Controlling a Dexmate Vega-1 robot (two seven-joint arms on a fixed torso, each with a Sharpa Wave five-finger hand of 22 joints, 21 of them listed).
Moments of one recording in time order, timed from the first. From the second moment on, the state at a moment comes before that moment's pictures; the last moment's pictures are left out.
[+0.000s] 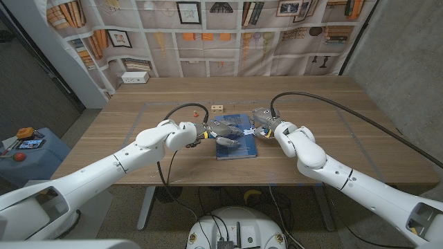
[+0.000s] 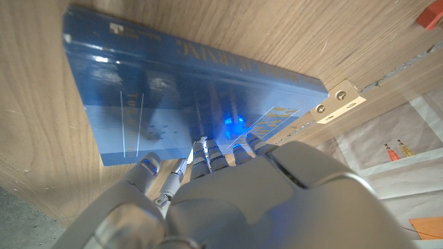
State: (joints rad) left arm 0.68 0.81 0.81 -1.83 0.80 -0.09 -0.42; left_hand 0.01 0.07 0.62 0.12 0.20 0.10 -0.10 0.18 0.17 0.08 -0.13 0.19 0.16 -0.17 -0.03 0.18 0.16 -0.17 -0.03 0.20 0.17; right arm -0.78 -0.70 -0.82 -1.93 -1.17 -0.46 0.41; right_hand 0.89 -0.10 0.45 -0.17 0.18 0.66 -0.22 0.56 0.29 0.16 -0.06 0.22 0.20 0.12 -0.02 0.27 0.23 0.38 0.00 0.20 0.16
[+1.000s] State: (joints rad) left arm 0.68 0.81 0.81 -1.83 0.80 -0.08 -0.43; left_hand 0.01 0.07 0.63 0.12 0.20 0.11 -0.10 0.17 0.16 0.08 -0.13 0.19 0.16 -0.17 -0.03 0.18 0.16 -0.17 -0.03 0.20 0.17; right arm -0.78 -0.71 -0.83 -1.92 -1.16 -0.45 0.35; right_hand 0.92 -0.07 0.45 -0.17 0.18 0.74 -0.22 0.61 0.30 0.19 -0.09 0.22 0.20 0.14 -0.04 0.28 0.23 0.40 -0.02 0.20 0.16
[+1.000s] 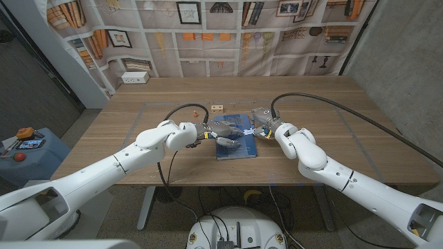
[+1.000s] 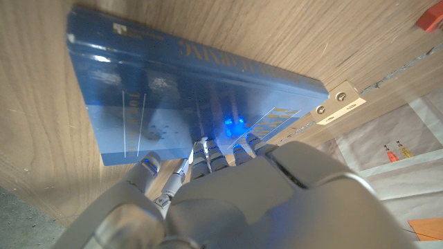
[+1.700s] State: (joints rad) left arm 0.68 0.81 0.81 -1.82 0.79 -0.09 -0.42; left_hand 0.01 0.07 0.63 0.12 0.20 0.11 -0.10 0.17 0.17 0.08 -0.13 0.18 0.17 -0.17 -0.03 0.18 0.16 -0.17 -0.03 0.20 0.17; right arm -0.78 -0.71 -0.83 -1.92 -1.16 -0.45 0.35; right_hand 0.95 -0.07 0.43 -0.17 0.18 0.70 -0.22 0.60 0.30 0.19 -0.08 0.21 0.20 0.14 -0.04 0.28 0.23 0.40 -0.02 0.20 0.16
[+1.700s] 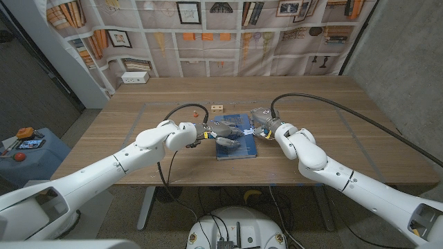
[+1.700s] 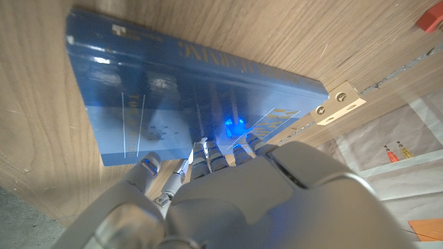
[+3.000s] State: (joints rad) left arm 0.66 0.80 0.82 -1.81 0.79 -0.09 -0.44; left_hand 0.01 0.07 0.64 0.12 0.20 0.11 -0.11 0.17 0.17 0.08 -0.13 0.18 0.17 -0.17 -0.03 0.18 0.16 -0.17 -0.03 0.20 0.17; right arm -0.76 -0.71 -0.83 -1.94 -1.20 -0.48 0.47; right_hand 0.93 -0.11 0.38 -0.15 0.19 0.44 -0.22 0.47 0.25 0.07 -0.04 0.18 0.21 0.07 0.03 0.25 0.24 0.36 0.03 0.19 0.16
